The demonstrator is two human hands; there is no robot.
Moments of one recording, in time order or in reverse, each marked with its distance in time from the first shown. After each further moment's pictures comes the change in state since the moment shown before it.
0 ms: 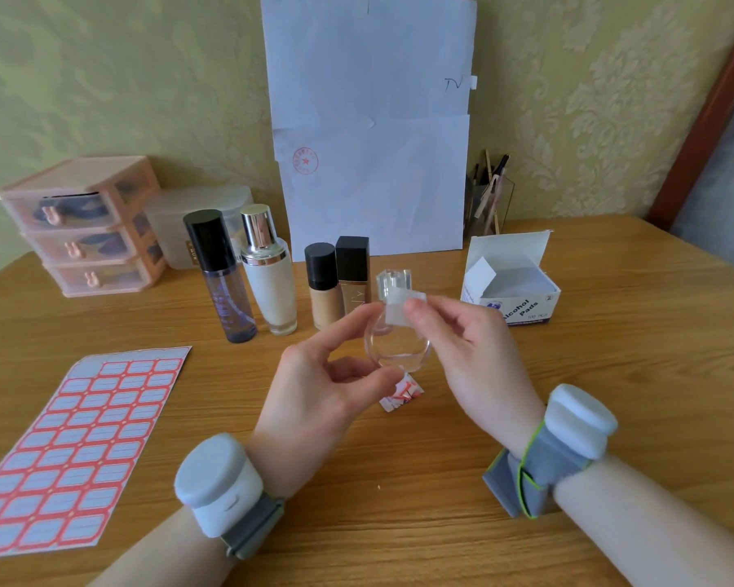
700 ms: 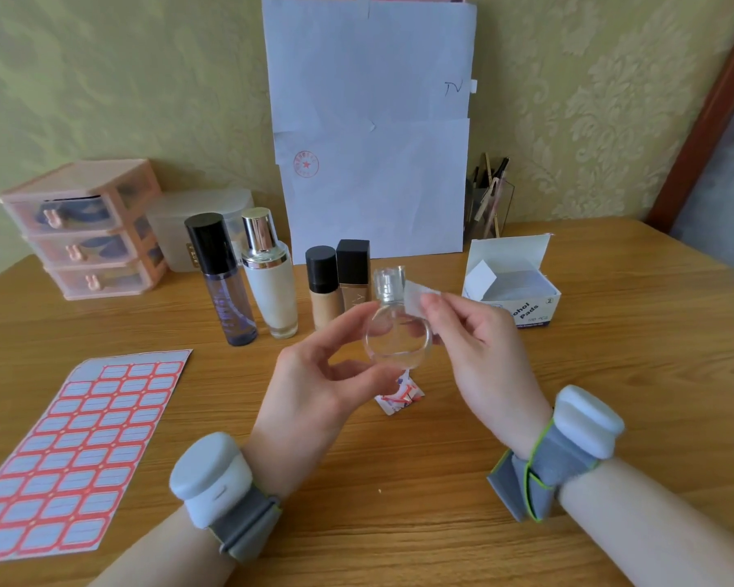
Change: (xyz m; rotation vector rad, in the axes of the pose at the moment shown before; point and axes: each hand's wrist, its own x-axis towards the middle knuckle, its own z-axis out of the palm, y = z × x) left_hand 0.004 0.001 -0.002 -0.112 -0.014 -0.028; right_hand 0.003 0.007 -0.003 0.053 0.061 0.053
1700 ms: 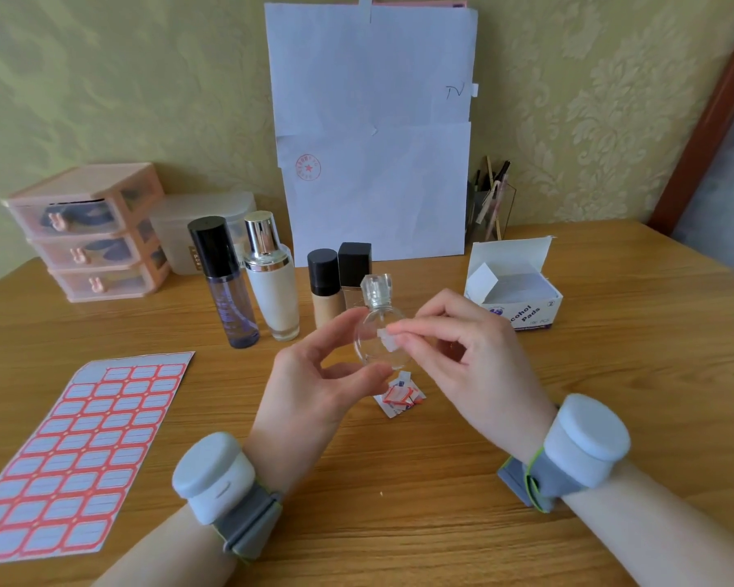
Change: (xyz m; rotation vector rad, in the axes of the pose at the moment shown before) left_hand 0.001 -0.004 -0.005 0.043 0.054 -0.037; right_hand -0.005 -0.010 -0.004 -0.310 -0.090 -0.275
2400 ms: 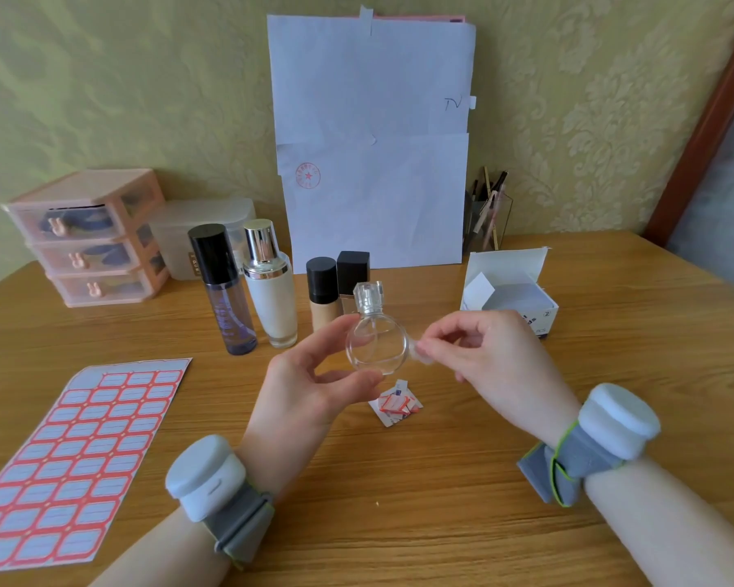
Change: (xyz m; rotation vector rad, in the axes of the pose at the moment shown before) left_hand 0.005 -0.003 -0.005 -0.003 0.001 -0.018; right_hand 0.008 0.019 -0.020 0.046 -0.088 0.330
